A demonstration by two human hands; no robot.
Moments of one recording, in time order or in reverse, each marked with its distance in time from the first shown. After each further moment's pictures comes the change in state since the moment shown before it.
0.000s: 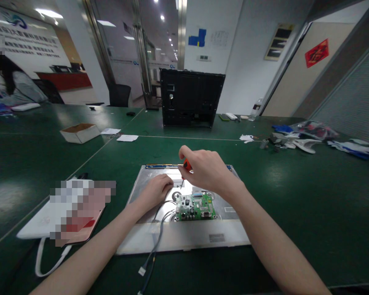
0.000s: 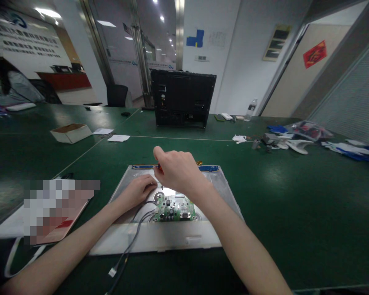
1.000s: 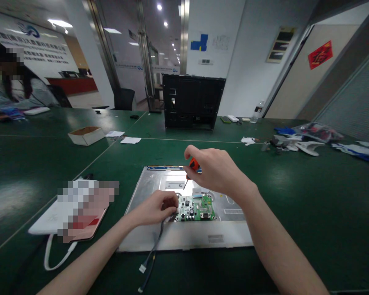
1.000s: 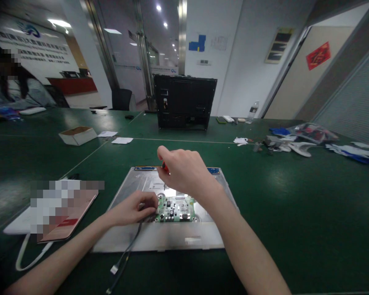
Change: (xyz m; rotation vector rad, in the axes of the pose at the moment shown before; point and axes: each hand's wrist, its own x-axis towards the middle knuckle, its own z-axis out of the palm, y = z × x) left_hand -0.025 0.056 -0.034 -0.538 -0.374 -0.123; right_hand -0.011 0.005 -0.029 0.032 0.037 -0.040
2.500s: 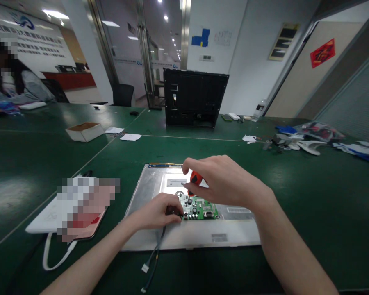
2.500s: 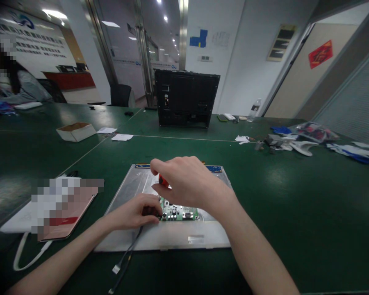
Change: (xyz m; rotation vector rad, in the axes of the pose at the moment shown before) left_hand -0.005 -0.002 0.001 0.162 -0.061 0.055; right_hand -0.008 -0.014 -0.017 0.143 -0.245 -0.159
